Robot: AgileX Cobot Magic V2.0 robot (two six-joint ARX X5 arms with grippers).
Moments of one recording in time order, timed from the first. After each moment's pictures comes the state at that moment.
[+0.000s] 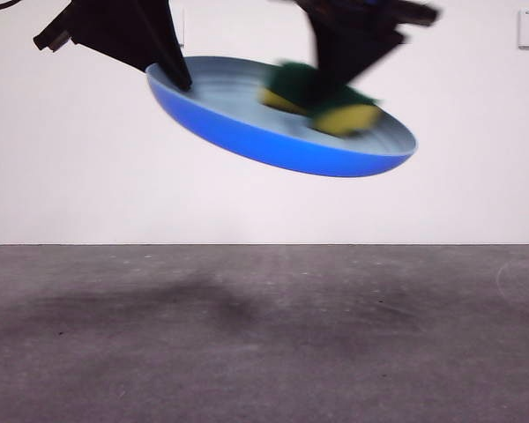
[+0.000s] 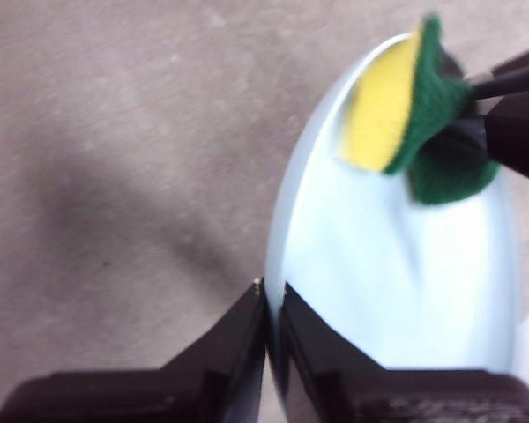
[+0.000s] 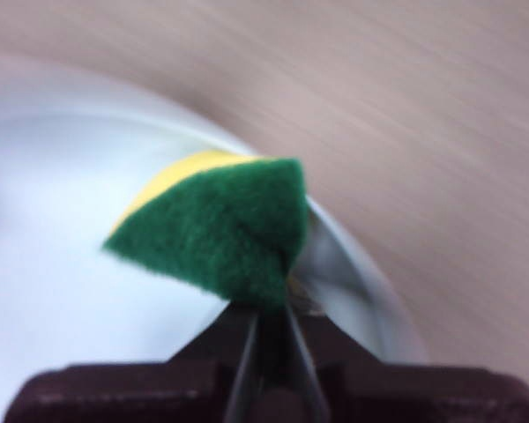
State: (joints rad) left arm -0.59 1.29 1.16 -0.62 0.16 -0.19; right arm 0.75 1.47 1.32 -0.61 0.11 0.04
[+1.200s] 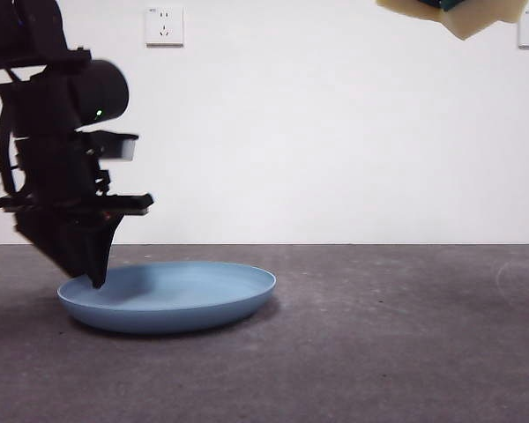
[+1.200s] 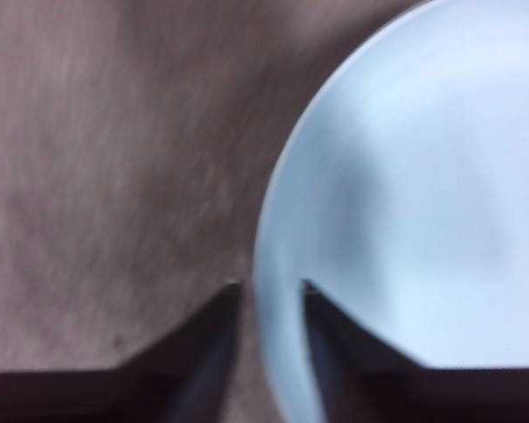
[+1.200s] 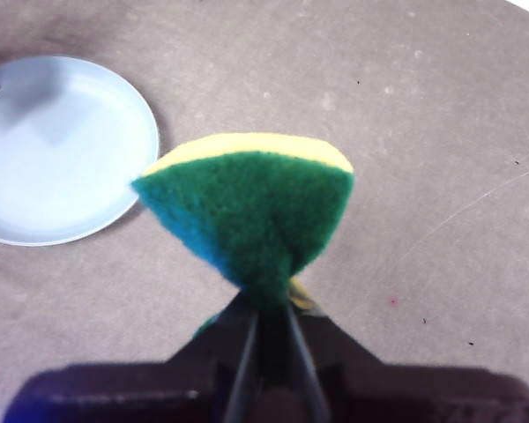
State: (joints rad) left arm -0.31 1.78 1.16 -0.55 -0.04 -0.01; right arm 0.72 1.15 1.32 -0.99 0.34 0.03
